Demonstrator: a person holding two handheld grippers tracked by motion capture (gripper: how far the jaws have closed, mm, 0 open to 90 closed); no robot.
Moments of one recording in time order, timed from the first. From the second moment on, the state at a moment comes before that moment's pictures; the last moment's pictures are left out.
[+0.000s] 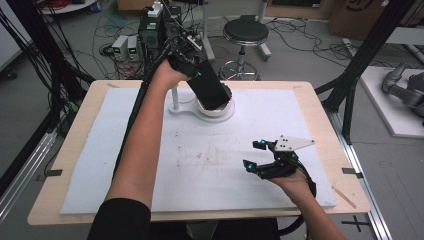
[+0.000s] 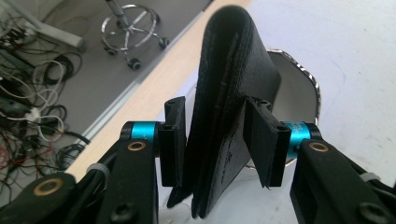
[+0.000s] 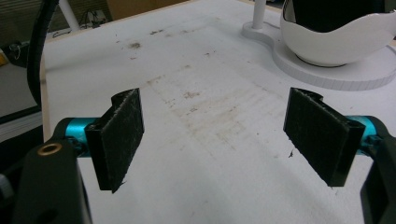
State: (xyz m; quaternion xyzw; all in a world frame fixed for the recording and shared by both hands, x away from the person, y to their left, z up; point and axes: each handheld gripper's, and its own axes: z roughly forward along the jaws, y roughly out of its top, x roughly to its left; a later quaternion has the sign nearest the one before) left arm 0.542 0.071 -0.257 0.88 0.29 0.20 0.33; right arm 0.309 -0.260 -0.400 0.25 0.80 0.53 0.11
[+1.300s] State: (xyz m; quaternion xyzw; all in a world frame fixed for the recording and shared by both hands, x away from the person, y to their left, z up) left arm 0.460 0.114 -0.230 0.82 0.24 0.18 0.48; right arm 0.313 -0.267 -0.399 0.26 0.79 0.54 0.11
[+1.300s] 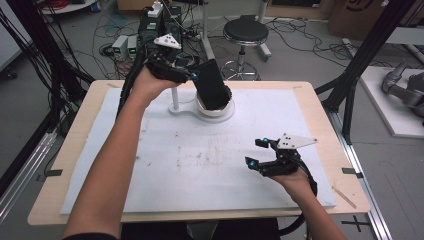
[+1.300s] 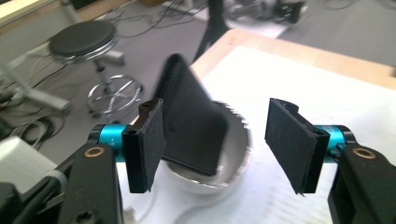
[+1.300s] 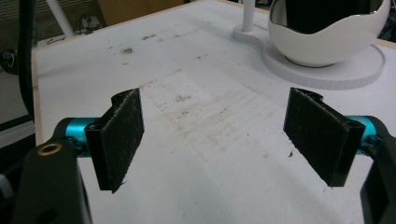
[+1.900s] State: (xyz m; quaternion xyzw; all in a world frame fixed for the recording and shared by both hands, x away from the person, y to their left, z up) left arm 0.364 0.192 -0.262 0.79 0.23 0.14 0.55; right arm 0.317 -0.280 -0.397 0.29 0.78 0.54 0.14
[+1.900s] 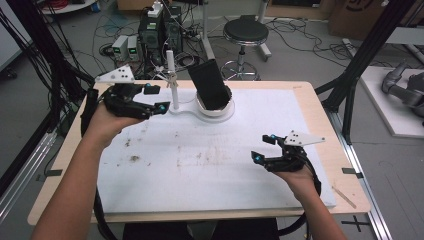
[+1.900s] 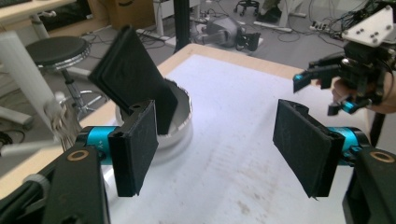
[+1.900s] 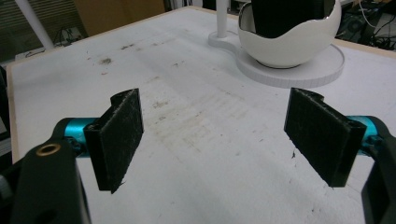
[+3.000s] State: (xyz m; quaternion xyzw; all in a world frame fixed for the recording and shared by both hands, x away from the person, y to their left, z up) left arm 0.312 0.228 -0.387 0.77 0.29 0.17 0.53; right arm 0.328 -0.300 -0.403 0.34 0.75 0.54 0.17
